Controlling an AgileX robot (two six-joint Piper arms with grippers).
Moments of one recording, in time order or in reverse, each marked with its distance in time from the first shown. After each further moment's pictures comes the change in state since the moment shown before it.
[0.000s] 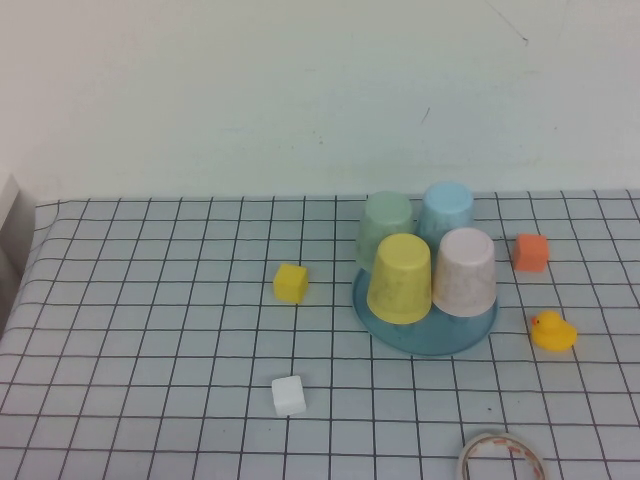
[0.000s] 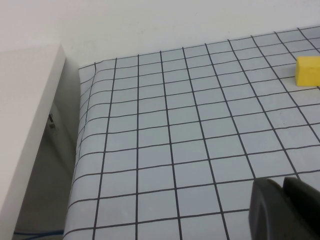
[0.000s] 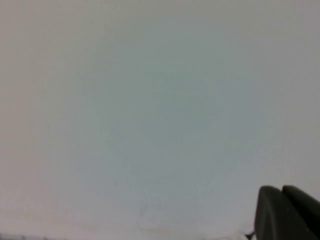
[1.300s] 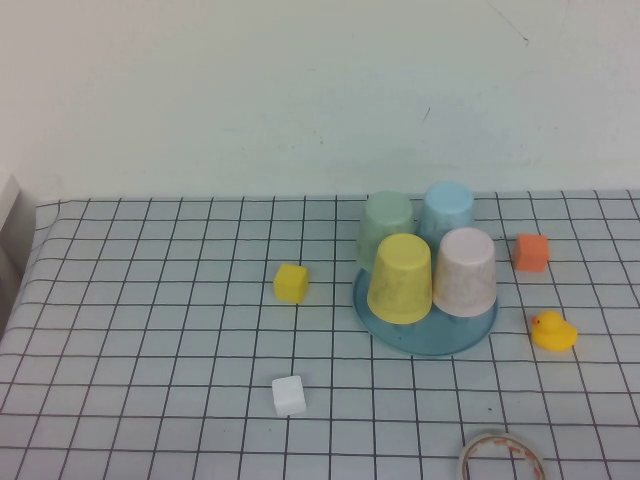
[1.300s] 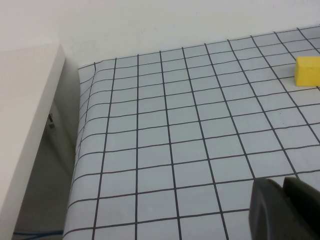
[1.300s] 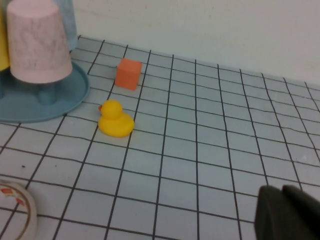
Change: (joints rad) right arm -0.057 -0.119 0.355 -1.867 0.825 2.164; left arm 0.000 0.000 0.000 -0.002 0.000 0.000
